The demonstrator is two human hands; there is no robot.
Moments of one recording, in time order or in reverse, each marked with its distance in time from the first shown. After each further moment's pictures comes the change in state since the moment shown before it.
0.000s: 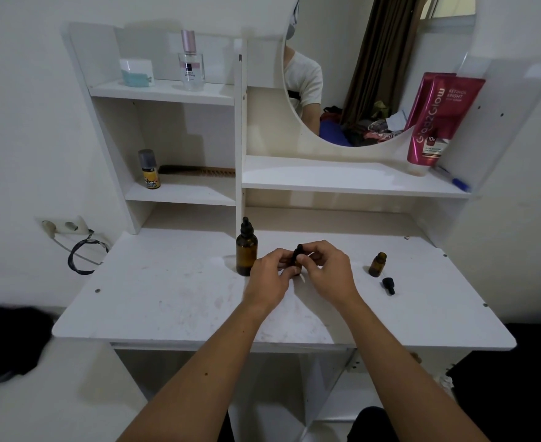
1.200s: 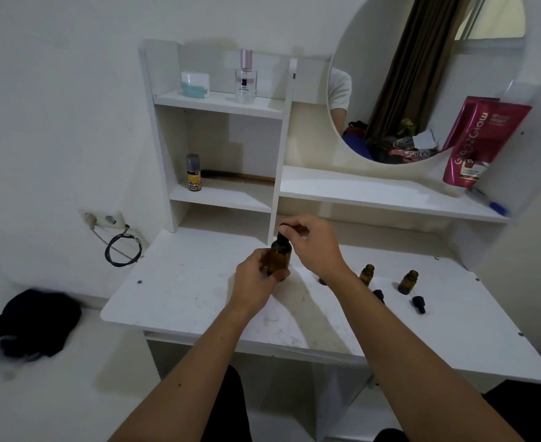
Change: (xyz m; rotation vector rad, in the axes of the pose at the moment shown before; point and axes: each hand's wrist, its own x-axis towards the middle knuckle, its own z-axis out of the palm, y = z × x) left_hand -0.024 -0.006 -0.085 -0.029 0.147 -0.184; right_hand 0.040 -0.110 0.043 0.011 -0.119 -0.156
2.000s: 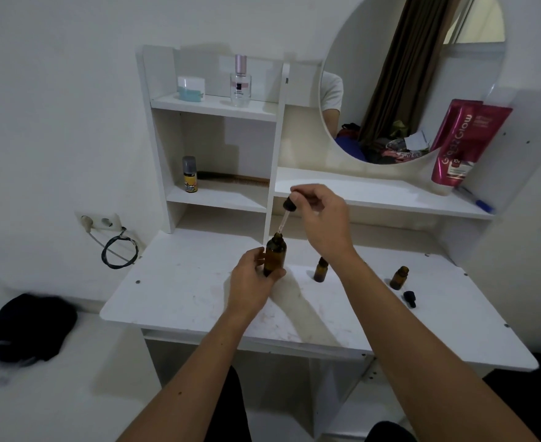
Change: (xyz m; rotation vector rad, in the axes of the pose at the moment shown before) left_hand -0.012 0.002 0.004 -0.006 0.082 -0.046; right_hand 0.003 -0.039 -0.037 0.192 0.225 -0.060
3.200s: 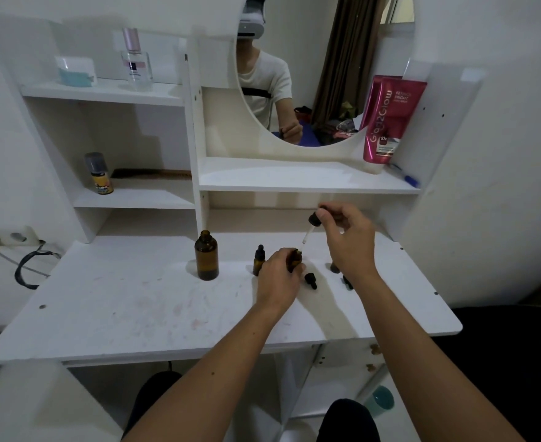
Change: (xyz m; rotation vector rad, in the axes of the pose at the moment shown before) left_hand -0.014 0.050 0.164 0.052 -0.209 0.195; right_hand -0.036 0.086 -0.137 -0.145 0.227 0.079
